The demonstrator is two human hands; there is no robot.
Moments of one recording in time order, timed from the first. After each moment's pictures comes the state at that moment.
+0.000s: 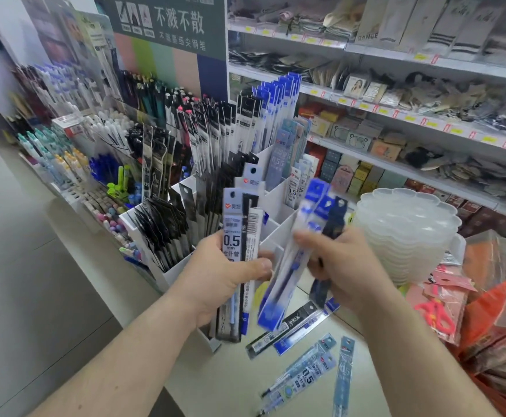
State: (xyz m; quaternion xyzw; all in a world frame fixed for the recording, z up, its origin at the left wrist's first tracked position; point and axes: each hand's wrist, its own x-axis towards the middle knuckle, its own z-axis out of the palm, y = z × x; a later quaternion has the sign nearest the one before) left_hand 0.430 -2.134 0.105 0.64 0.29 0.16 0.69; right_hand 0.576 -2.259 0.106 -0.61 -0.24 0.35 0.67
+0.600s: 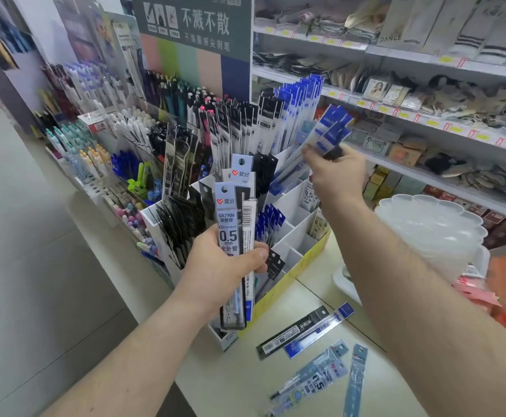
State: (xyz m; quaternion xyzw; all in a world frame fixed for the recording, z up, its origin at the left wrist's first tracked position) left_hand 0.423 -2.128 0.103 0.64 0.33 0.27 0.64; right_hand 0.643 -2.144 0.126 -0.67 -0.21 0.07 0.70
